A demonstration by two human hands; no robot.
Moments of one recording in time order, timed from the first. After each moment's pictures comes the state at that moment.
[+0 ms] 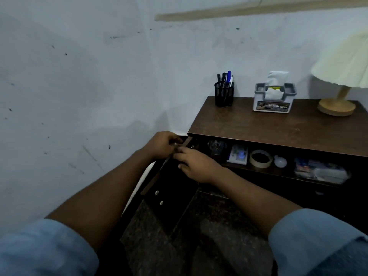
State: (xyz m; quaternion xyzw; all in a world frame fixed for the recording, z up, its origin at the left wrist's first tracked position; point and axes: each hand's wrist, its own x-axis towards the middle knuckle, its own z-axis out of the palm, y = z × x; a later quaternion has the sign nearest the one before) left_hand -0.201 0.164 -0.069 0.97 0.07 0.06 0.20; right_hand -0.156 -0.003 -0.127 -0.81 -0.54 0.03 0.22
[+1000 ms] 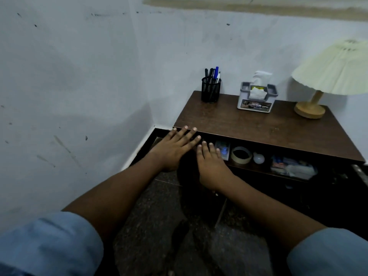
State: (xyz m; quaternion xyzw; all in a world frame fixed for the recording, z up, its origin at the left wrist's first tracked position) left_hand -0.177 0.127 -0.135 0.97 -0.17 0.05 -0.16; right_hand -0.159 -0.071 -0.153 -0.93 -0.36 0.00 0.02
